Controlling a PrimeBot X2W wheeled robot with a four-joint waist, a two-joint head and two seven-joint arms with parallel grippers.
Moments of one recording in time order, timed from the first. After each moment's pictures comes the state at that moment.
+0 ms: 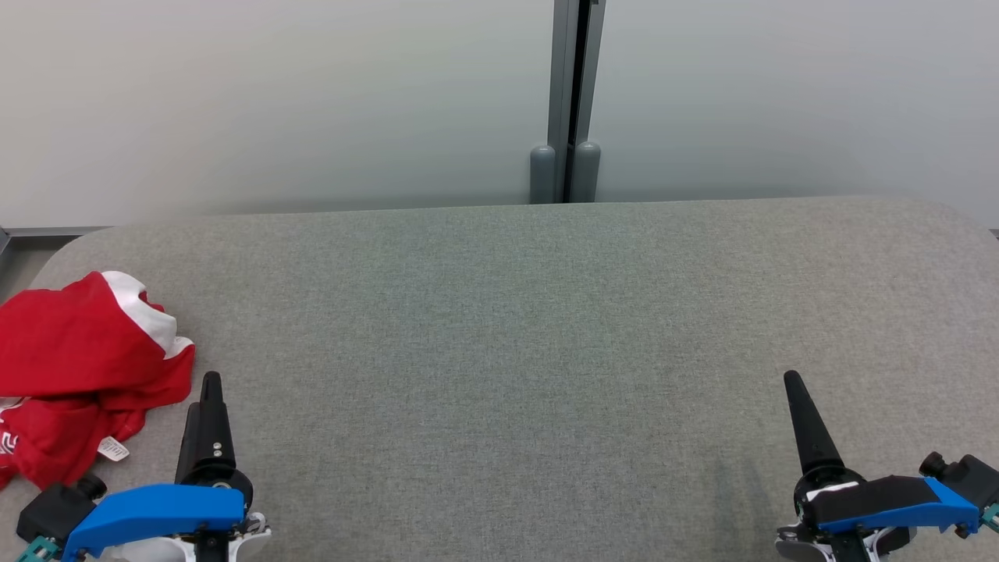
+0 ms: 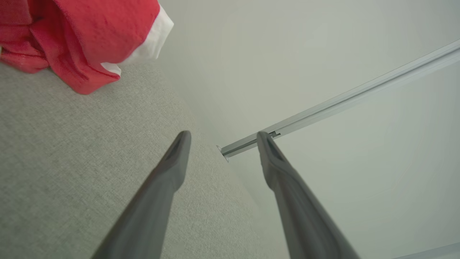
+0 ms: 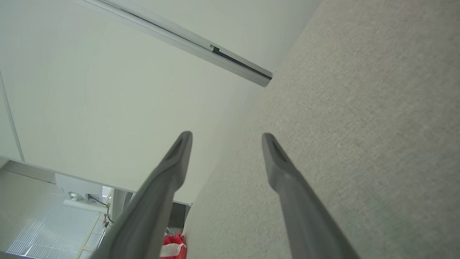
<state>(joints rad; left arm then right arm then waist) -0.06 0.04 0.10 0.25 -1.08 -0.13 -0.04 -0.06 -0.04 -0.01 0.25 1.17 0.13 -0.04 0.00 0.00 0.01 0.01</state>
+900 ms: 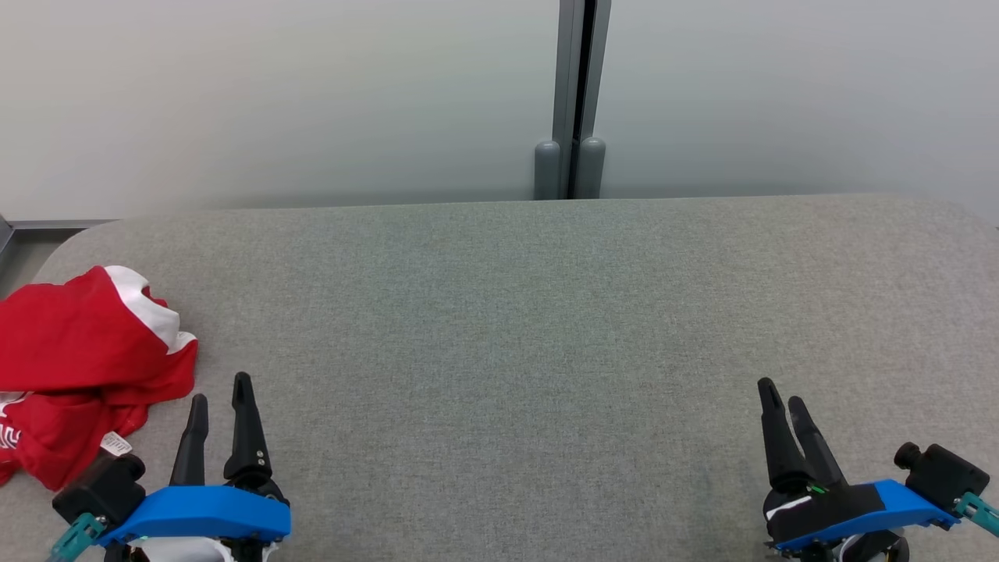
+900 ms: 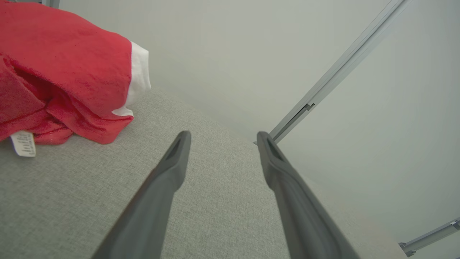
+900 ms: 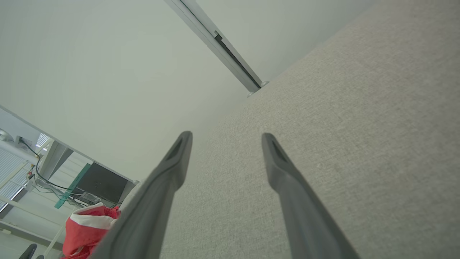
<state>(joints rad) -0.06 0.04 0.07 0.27 -0.63 -0.12 -0.12 -0.06 -0.04 0.02 0.26 0.81 0.13 -0.12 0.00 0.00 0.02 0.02</state>
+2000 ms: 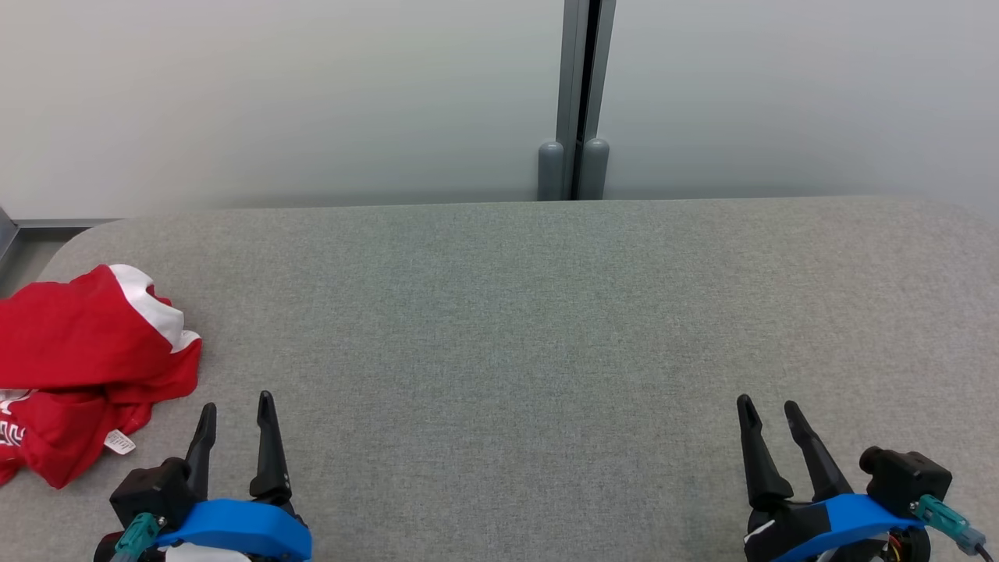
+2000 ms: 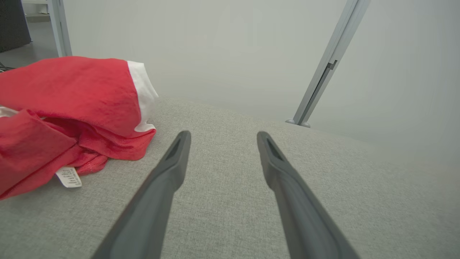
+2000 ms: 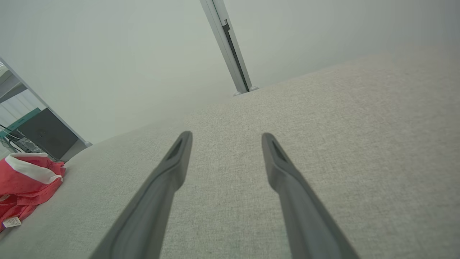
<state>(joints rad) -0.06 0.05 0.05 0.35 -0.28 -0.10 -0.20 -0.06 -0.04 0.04 0.31 0.45 0.13 -0.20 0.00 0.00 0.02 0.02</state>
